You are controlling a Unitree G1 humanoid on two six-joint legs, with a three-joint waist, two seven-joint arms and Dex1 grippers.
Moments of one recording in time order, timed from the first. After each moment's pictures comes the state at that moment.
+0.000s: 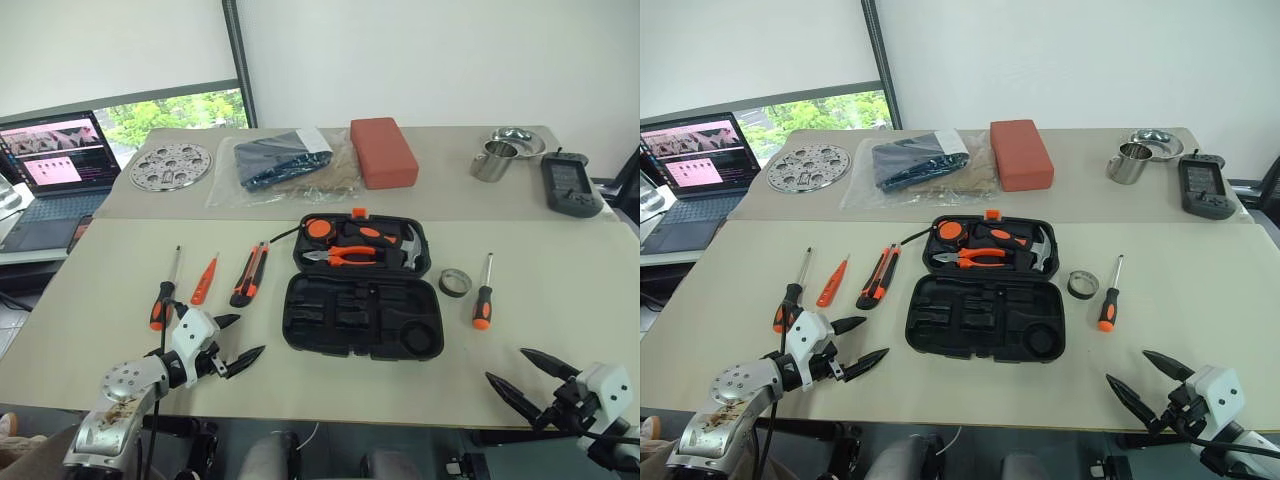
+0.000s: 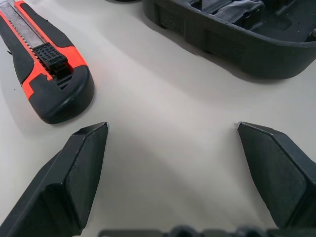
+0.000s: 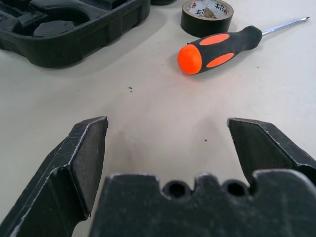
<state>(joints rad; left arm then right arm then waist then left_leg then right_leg) 0.12 0.59 0.04 -0.09 -0.29 0.11 -0.84 0.48 -0.59 -0.45 -0.04 0.44 -0.13 0.93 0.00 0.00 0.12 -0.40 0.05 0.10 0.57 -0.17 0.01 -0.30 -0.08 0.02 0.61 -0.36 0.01</state>
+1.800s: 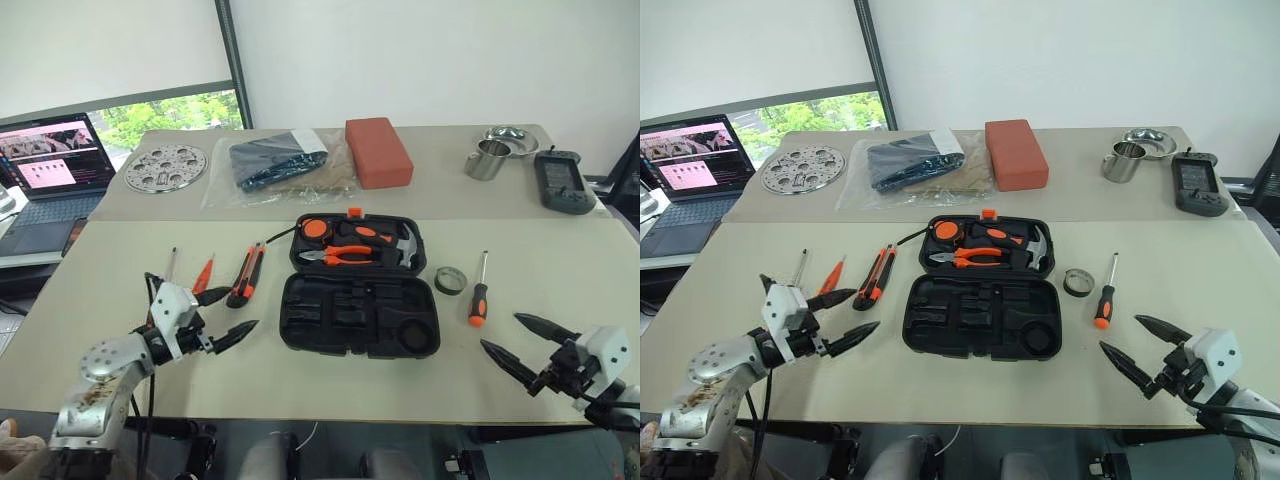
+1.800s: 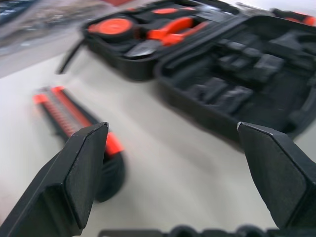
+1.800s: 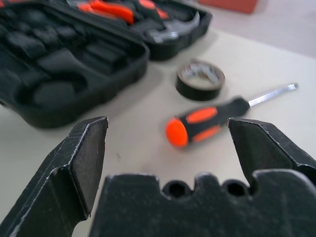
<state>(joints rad) 0.02 0.58 0.20 -0.10 -0.44 0.14 -0.86 0.31 -0.65 -0.44 -0.14 0.54 0.01 0.98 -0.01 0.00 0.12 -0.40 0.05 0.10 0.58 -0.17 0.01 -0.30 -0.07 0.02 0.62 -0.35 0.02</state>
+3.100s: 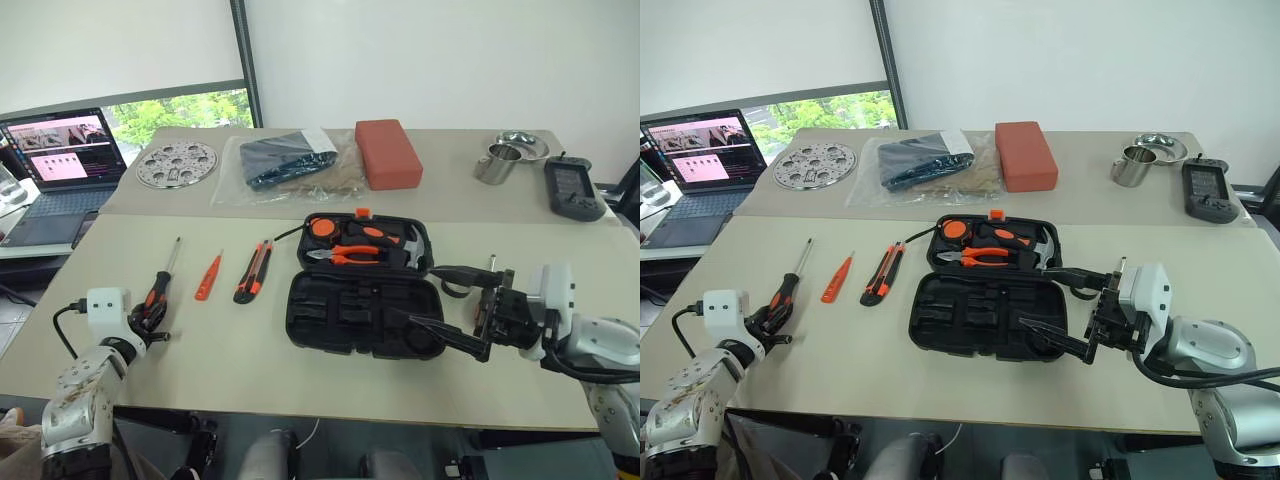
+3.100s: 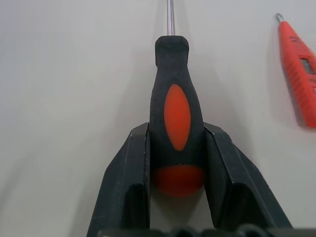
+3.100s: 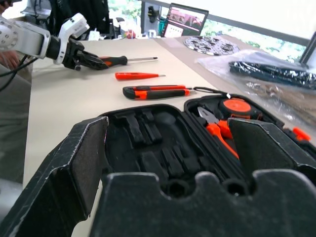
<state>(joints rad) -0.03 0.47 0.42 0.03 -0.41 0.43 -0.45 0.07 -0.74 -0.27 -0.47 0.65 0.26 0.99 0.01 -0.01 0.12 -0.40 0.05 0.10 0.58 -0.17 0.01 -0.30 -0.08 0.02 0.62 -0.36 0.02</state>
